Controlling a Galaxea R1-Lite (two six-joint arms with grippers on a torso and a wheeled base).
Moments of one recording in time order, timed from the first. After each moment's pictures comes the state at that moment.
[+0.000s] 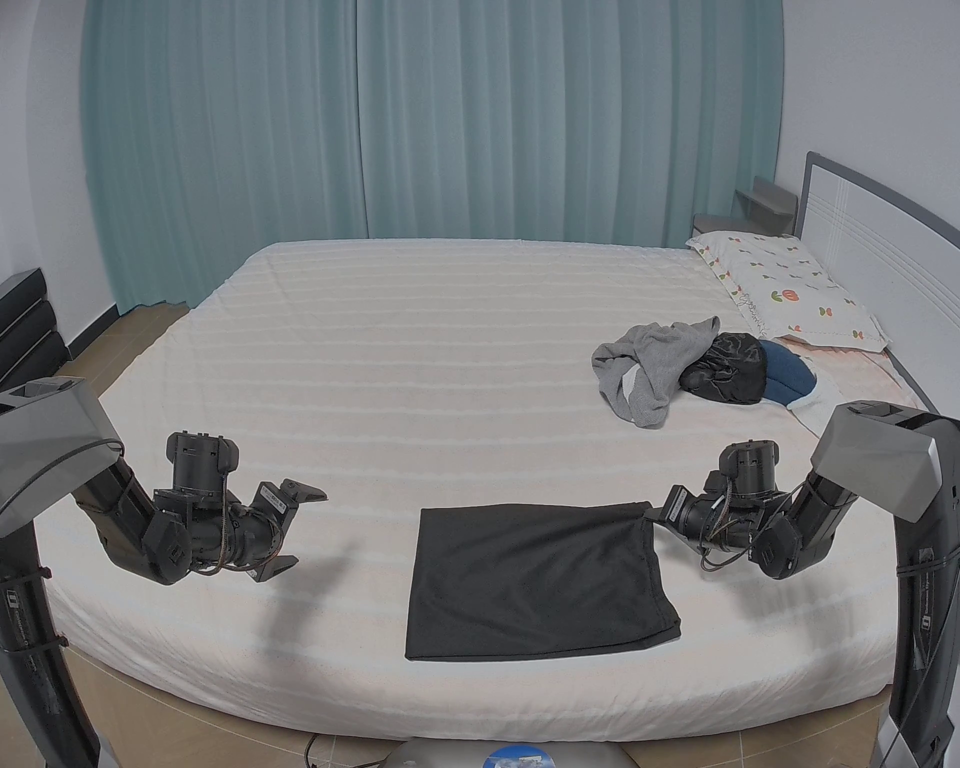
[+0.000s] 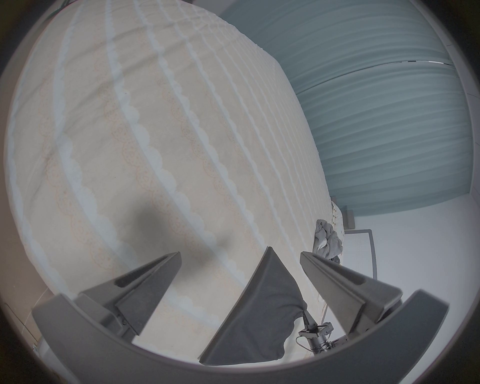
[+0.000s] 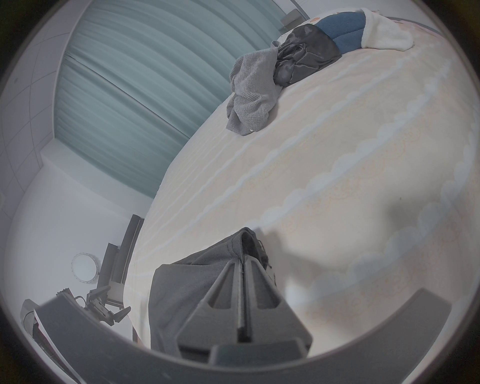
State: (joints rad) left arm -0.09 2.13 -0.73 -0.70 -0.28 -1.11; right arm 0.19 2.42 -0.95 -0.92 0.27 0.72
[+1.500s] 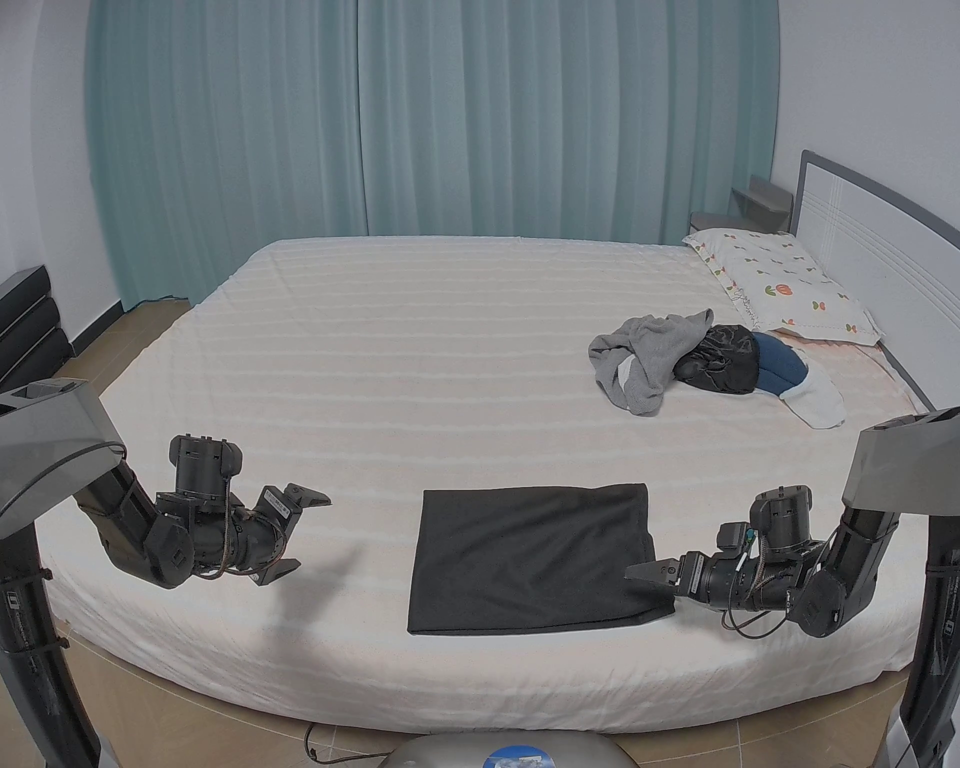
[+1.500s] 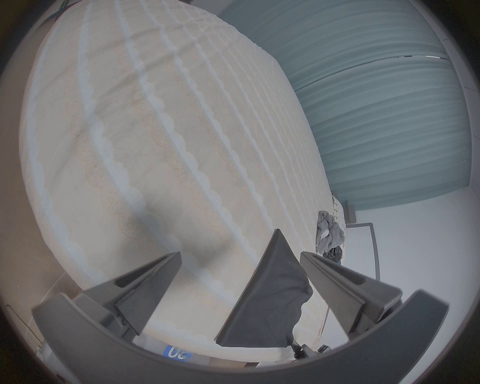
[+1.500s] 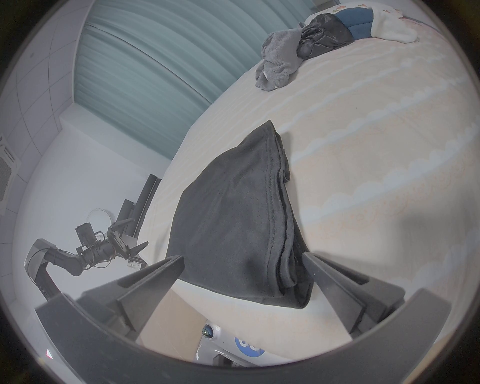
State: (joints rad) left arm -0.10 2.13 -0.72 -0.70 -0.28 -1.09; right arm 0.23 2.26 -0.50 -1.12 0.43 0.58
